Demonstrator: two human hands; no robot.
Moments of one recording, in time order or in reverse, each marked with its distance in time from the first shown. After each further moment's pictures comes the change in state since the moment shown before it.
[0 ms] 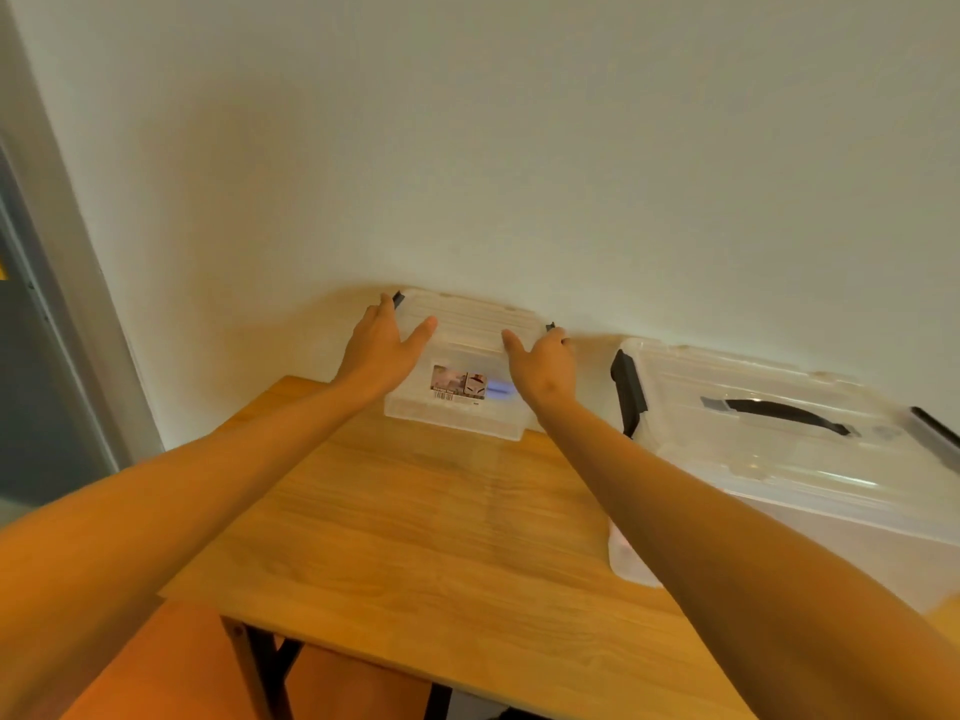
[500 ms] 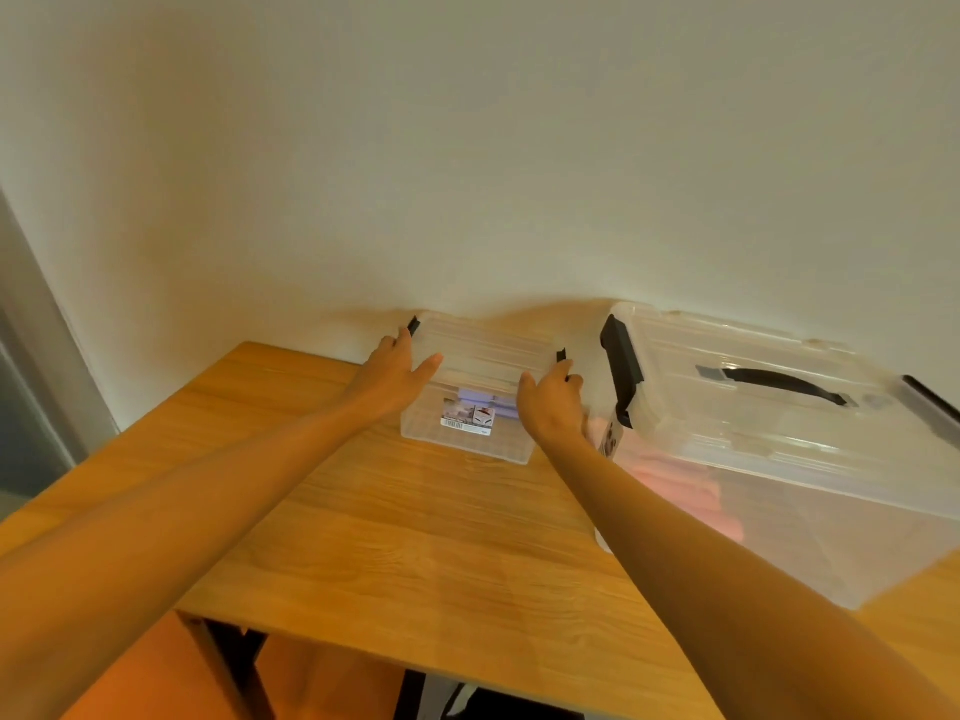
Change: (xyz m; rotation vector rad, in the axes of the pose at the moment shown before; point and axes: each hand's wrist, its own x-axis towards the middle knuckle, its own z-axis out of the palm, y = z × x) left_hand -0.009 -0.036 0.086 0.118 -0.308 0.012; right_hand -0.012 0.086 0.017 -0.230 -0.062 0.141
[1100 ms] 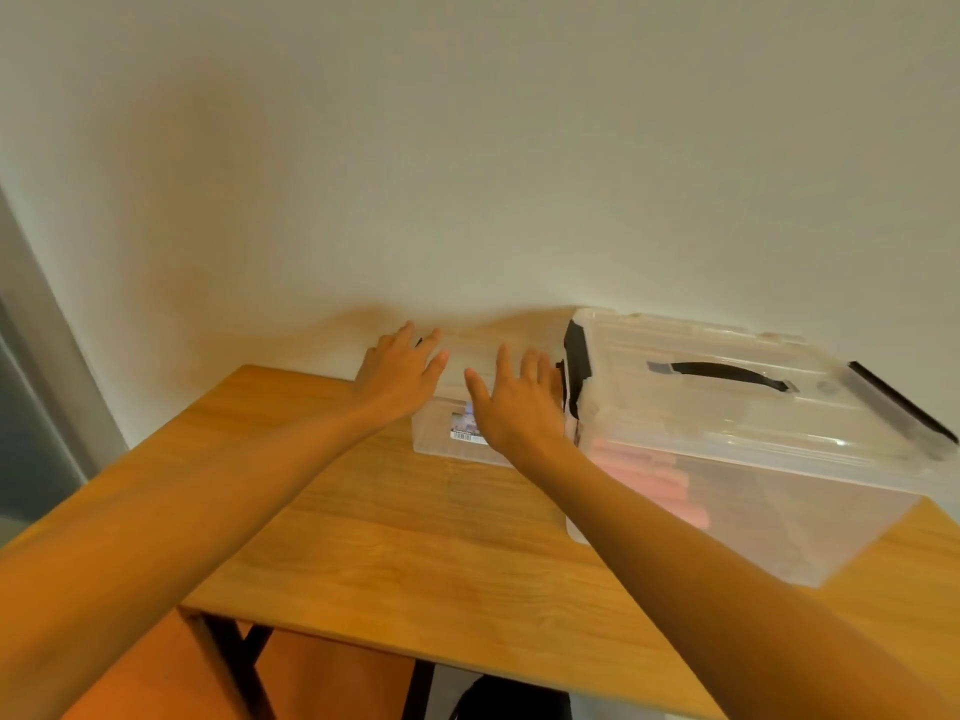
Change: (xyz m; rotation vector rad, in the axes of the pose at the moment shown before) left_hand -0.031 0.071 -0.013 0.355 0.081 0.110; right_hand -0.049 -0.011 -0.040 -0.385 -0.071 -0.264
